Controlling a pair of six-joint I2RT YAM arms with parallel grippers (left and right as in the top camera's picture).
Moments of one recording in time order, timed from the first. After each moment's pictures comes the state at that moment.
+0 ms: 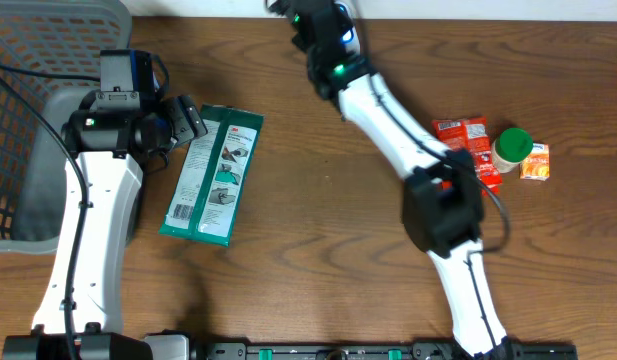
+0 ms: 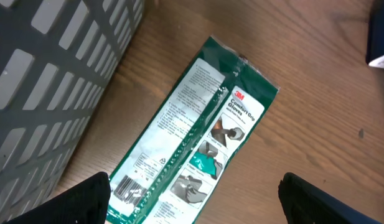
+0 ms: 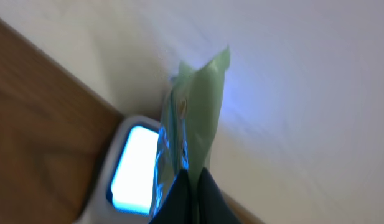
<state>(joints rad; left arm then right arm) 0.02 1.48 1.40 -0.97 -0.01 -0.41 0.51 2.40 2.17 -0.21 0.47 -0.55</state>
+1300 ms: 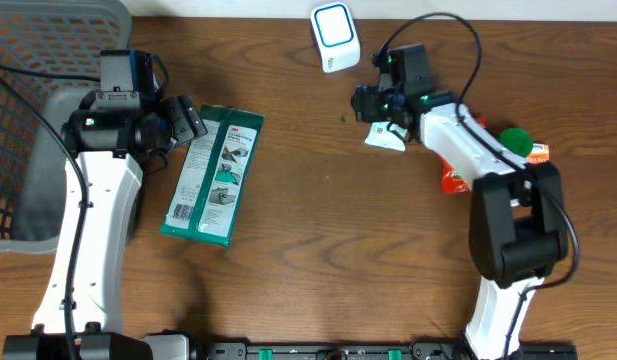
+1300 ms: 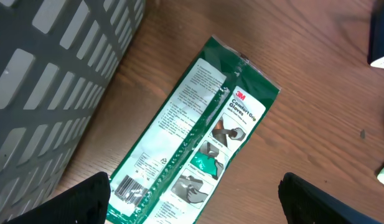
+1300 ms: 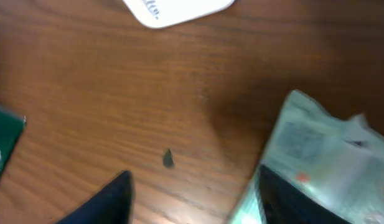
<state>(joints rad) 0.02 1.48 1.40 -0.97 -0.02 -0.41 0.28 2.06 1.46 -0.29 -0.18 0.25</state>
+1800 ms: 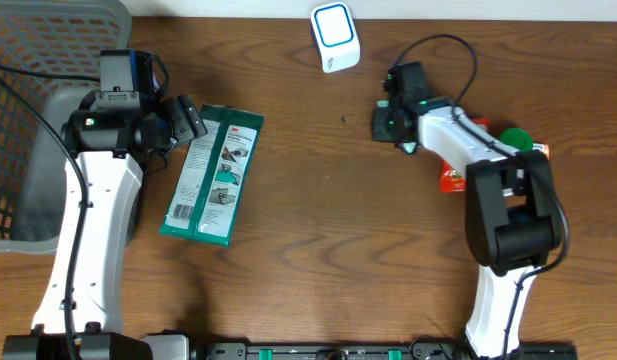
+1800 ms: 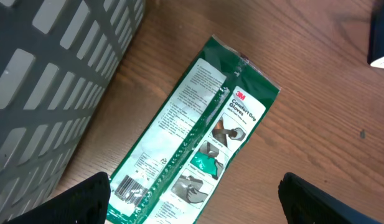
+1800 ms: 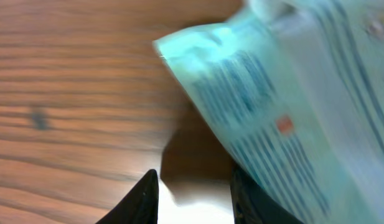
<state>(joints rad) 0.02 1.48 1.40 -0.97 -0.02 -0.41 0.24 2.13 1.44 -0.45 -0.04 0.30</state>
